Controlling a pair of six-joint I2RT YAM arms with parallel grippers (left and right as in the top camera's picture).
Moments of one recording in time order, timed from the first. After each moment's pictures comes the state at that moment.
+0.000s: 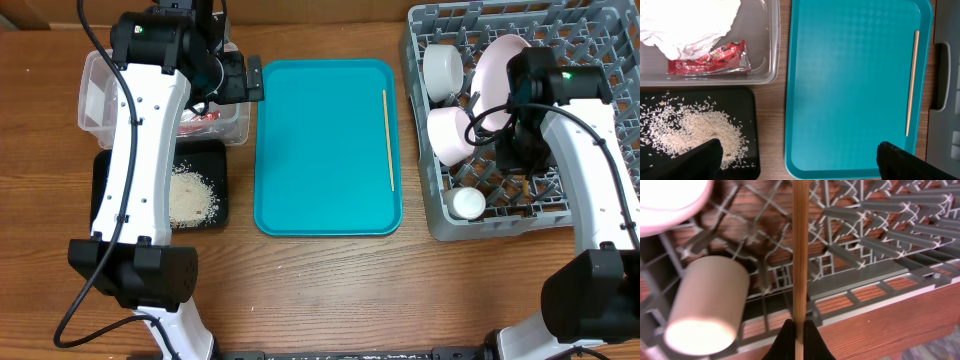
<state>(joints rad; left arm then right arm) -0.13 1.95 2.19 -1.44 0.07 -0.23 -0.01 1.75 1.62 -1.44 0.29 0.07</state>
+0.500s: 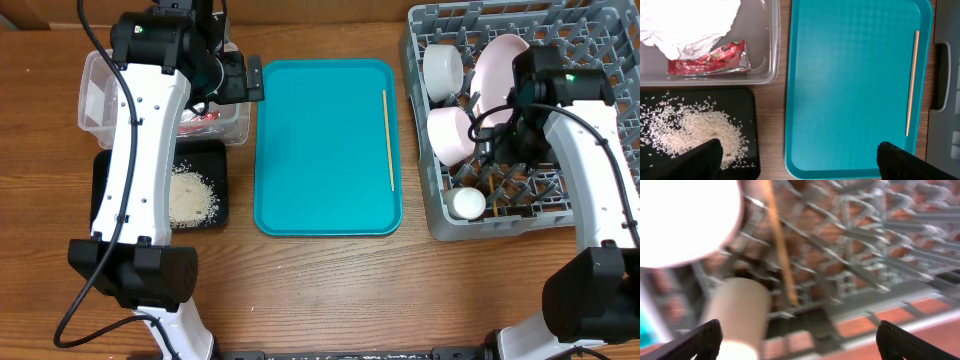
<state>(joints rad) -0.13 1.95 2.19 -1.44 0.07 -0.23 -0.03 1.75 1.60 -1.35 0.16 0.08</state>
